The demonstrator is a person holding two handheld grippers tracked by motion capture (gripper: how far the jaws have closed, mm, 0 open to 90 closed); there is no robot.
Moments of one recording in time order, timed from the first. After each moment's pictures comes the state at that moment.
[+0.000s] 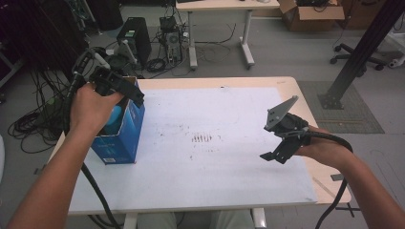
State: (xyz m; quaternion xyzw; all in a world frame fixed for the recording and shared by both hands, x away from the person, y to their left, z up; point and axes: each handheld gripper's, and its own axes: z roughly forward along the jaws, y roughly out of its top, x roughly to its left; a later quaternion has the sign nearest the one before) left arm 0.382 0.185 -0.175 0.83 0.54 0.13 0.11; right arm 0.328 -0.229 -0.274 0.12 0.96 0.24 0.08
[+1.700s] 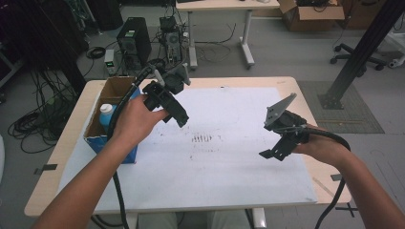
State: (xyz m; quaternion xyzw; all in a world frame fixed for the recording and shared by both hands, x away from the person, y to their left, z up) left arm 0.371 0.086 -0.205 0.91 0.40 0.09 0.10; right arm 0.338 -0.230 -0.277 0.14 0.96 0.24 0.07
